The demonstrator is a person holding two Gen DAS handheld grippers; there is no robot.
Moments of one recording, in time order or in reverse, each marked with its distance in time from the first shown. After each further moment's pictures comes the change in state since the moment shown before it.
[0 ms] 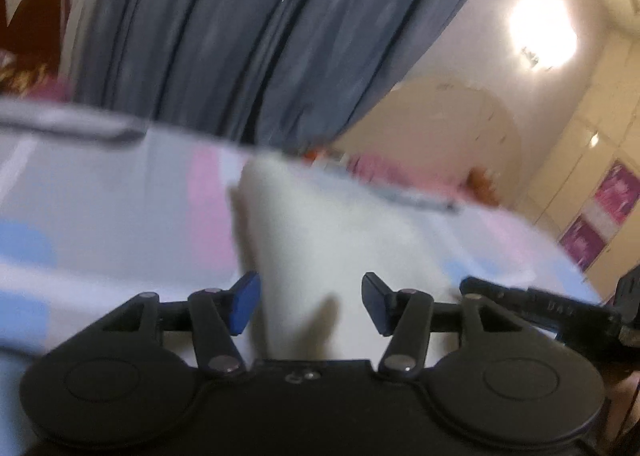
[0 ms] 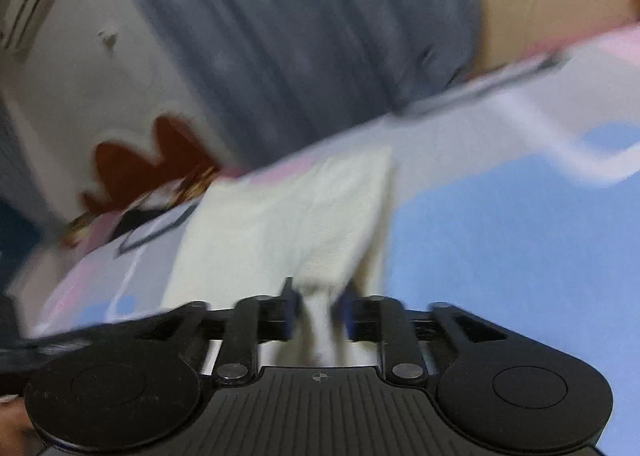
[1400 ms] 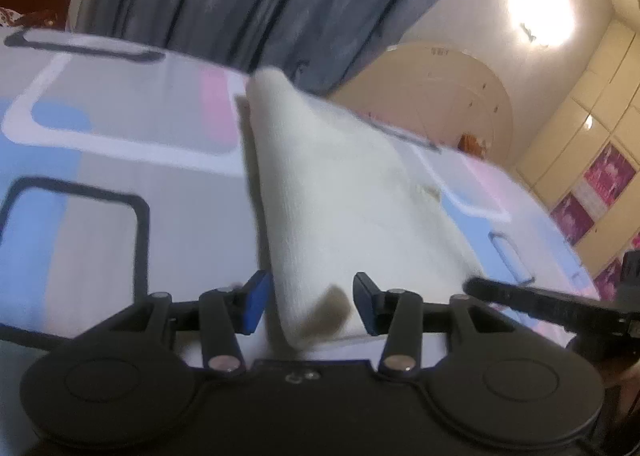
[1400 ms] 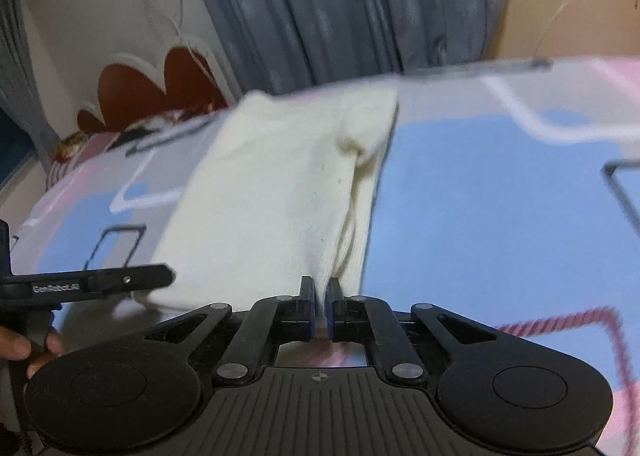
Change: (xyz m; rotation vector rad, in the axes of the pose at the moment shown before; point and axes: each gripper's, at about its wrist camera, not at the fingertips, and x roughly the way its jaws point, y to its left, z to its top) left arm -0.053 -0.006 -0.076 -0.043 0.128 -0.008; right arm -0.068 0.029 -0.057 -0.160 0.168 -0.013
